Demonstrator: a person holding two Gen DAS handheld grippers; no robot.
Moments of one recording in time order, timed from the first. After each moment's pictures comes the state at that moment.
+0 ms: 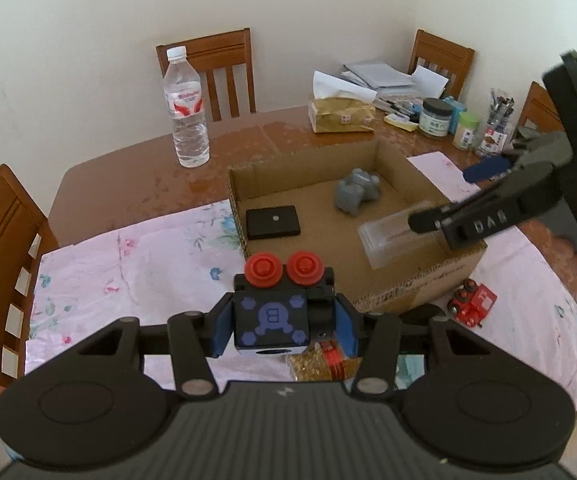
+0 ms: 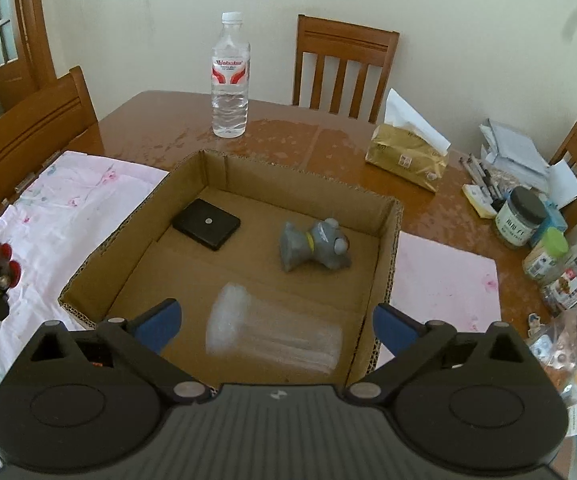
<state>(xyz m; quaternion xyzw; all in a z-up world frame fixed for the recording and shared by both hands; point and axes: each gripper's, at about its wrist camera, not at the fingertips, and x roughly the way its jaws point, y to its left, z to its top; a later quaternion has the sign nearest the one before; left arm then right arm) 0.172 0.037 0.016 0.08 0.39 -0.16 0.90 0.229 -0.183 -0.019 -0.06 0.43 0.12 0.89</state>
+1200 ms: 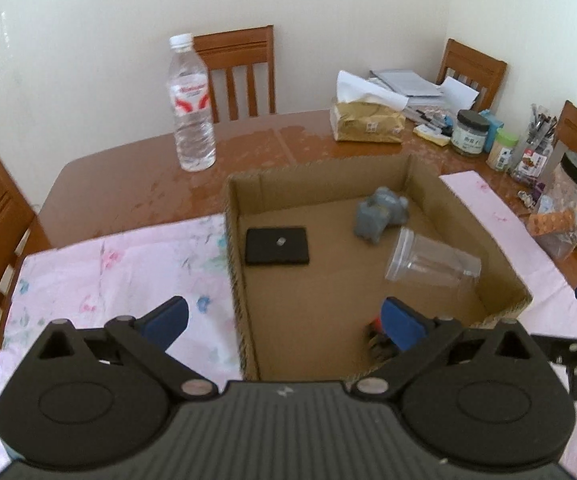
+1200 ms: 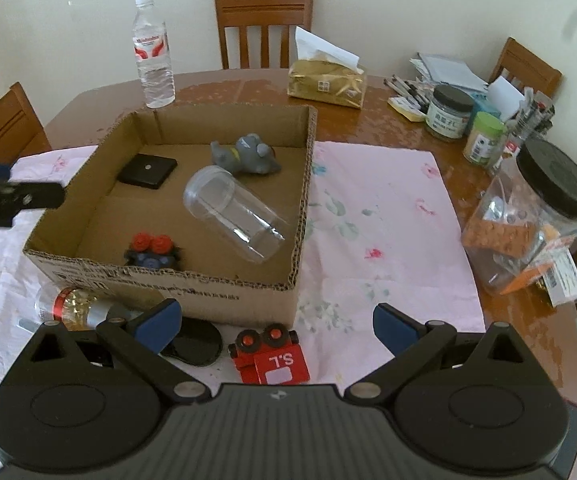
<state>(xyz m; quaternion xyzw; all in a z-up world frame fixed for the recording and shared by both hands) 0.219 0.013 -0.018 0.06 0.39 -0.11 0.91 0.161 -0.231 -0.053 0.01 0.46 0.02 0.89</state>
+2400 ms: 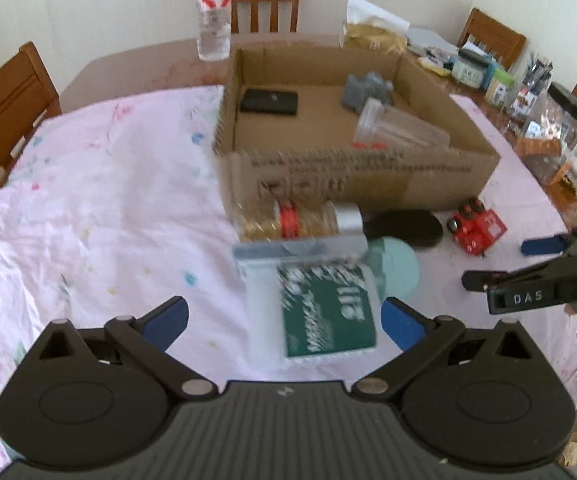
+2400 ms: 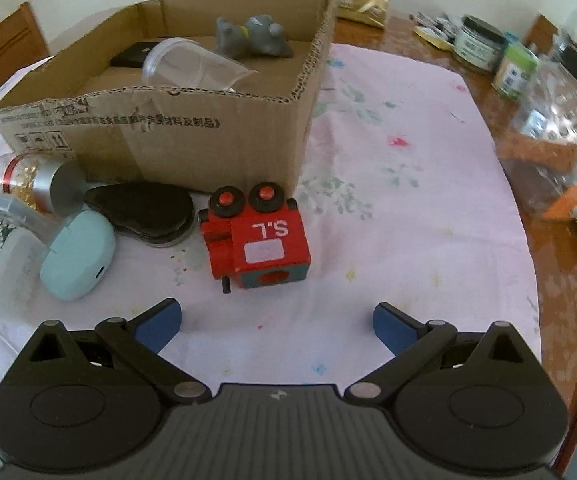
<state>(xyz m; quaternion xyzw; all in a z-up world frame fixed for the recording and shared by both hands) 0.111 0.006 -0.073 0.01 0.47 -0.08 0.88 0.140 -0.239 -0.138 -0.04 0.51 0.07 0.86</state>
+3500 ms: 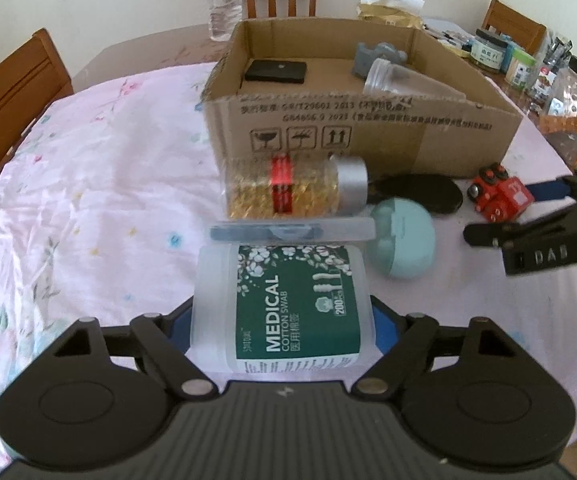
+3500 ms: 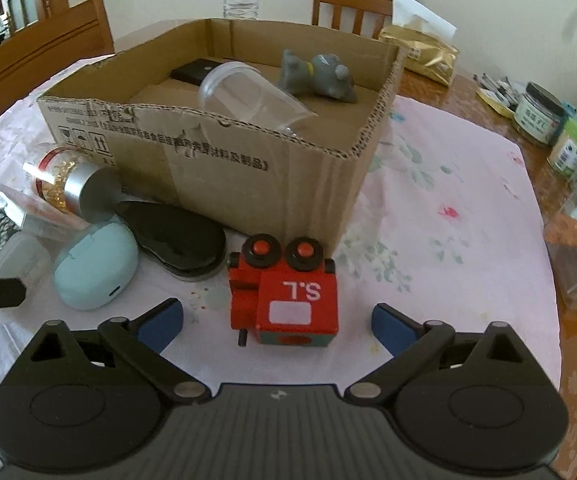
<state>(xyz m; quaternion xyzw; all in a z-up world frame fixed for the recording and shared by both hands) 0.097 -0.008 -0.107 0.03 0.47 -0.04 0.88 0.152 -0.231 -0.140 -0.08 0.45 0.16 0.88</state>
